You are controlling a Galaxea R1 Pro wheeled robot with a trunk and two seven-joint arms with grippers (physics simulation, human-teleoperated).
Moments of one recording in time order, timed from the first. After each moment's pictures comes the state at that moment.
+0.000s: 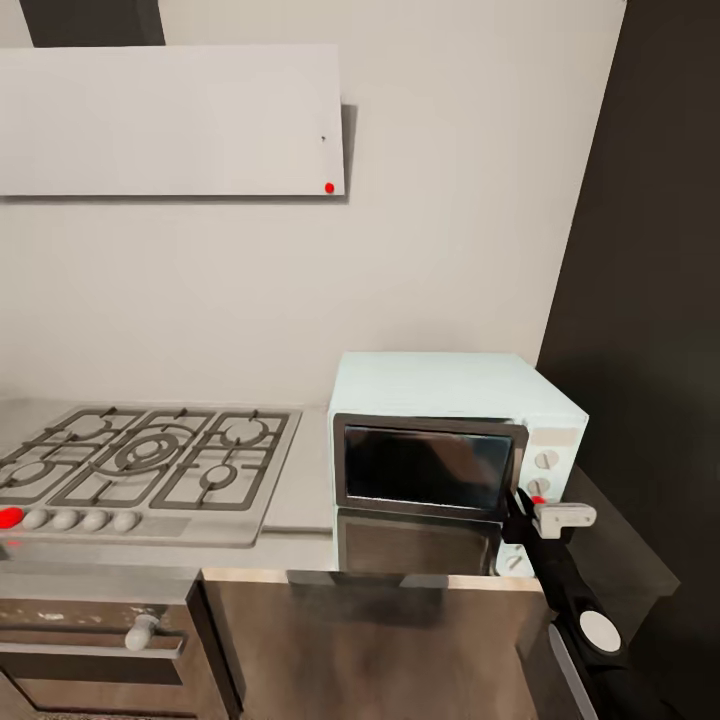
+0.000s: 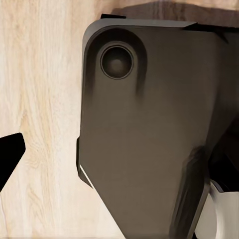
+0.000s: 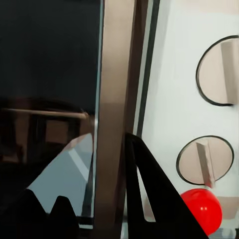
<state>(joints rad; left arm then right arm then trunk) 0.04 -0.01 0.09 -0.13 0.01 0.01 0.00 -0.19 -0.09 -0.04 -1.39 0.00 -0.12 -0.02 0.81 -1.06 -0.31</state>
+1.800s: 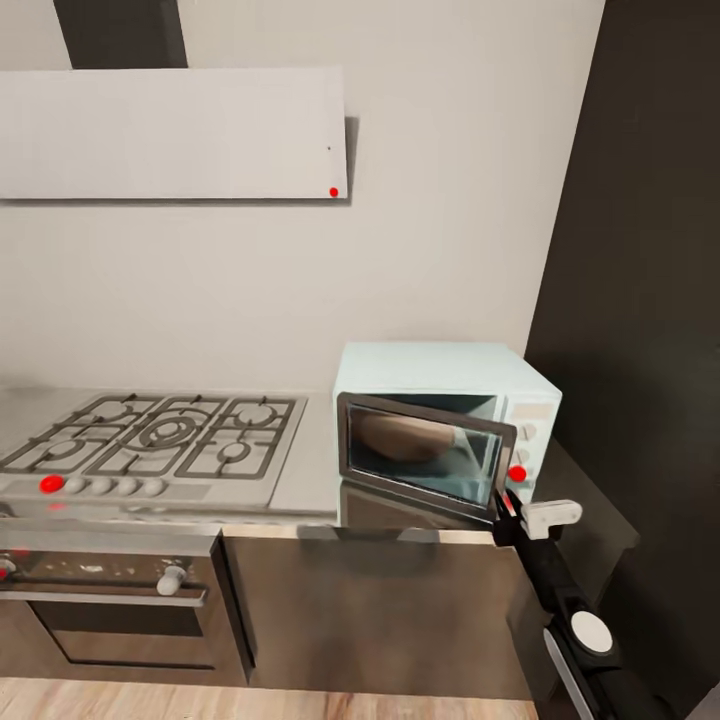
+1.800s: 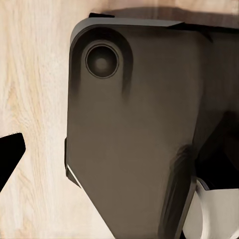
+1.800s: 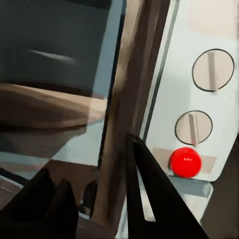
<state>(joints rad) 0.04 -0.03 0.09 -0.13 0.01 0.01 0.01 -0.19 -0.12 0.04 -1.39 0.04 -0.12 -0.04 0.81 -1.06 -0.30</state>
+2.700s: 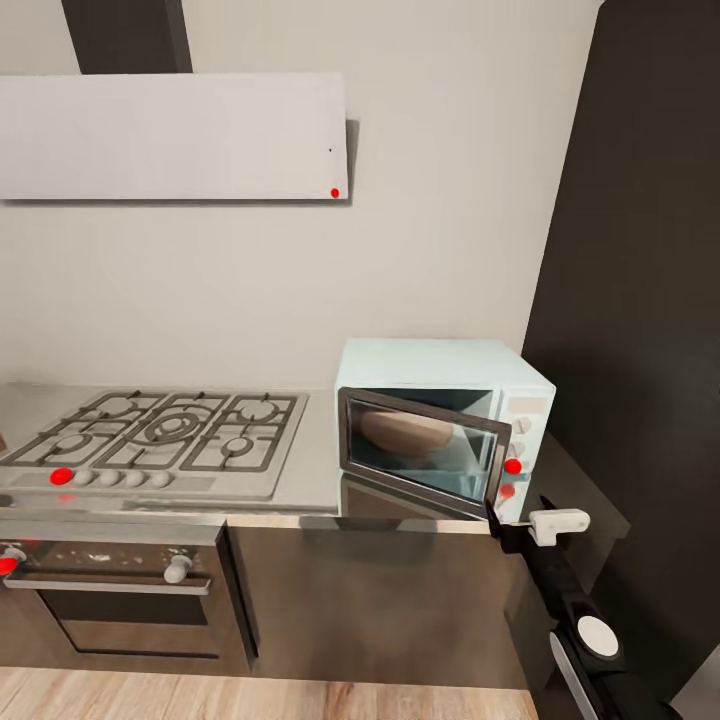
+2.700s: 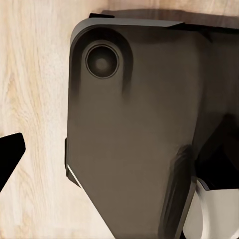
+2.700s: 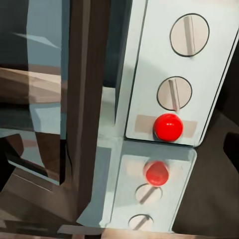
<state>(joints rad) 0.04 -0.03 0.09 -0.13 0.01 0.01 0.01 -0.19 -0.12 0.01 -1.34 0.01 -0.12 -0.04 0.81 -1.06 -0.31</state>
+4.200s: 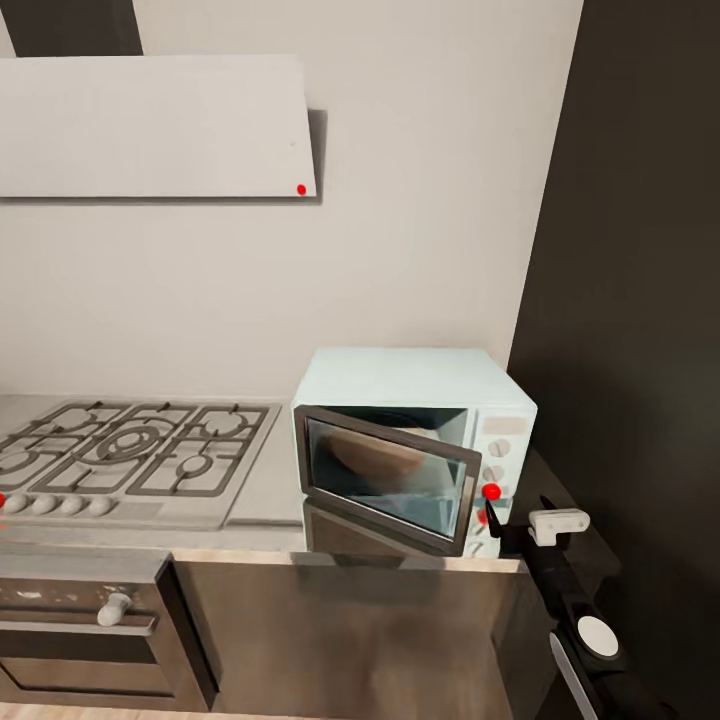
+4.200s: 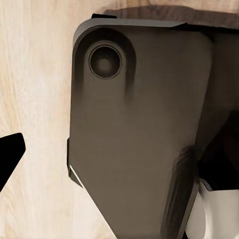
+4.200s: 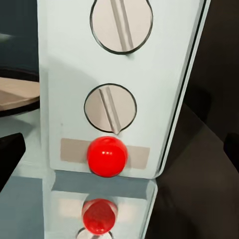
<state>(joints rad) 0.04 -0.02 0.09 -0.13 0.01 0.01 0.01 -0.19 -0.12 0.01 -1.34 0.01 -0.12 -0.03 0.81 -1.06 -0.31</state>
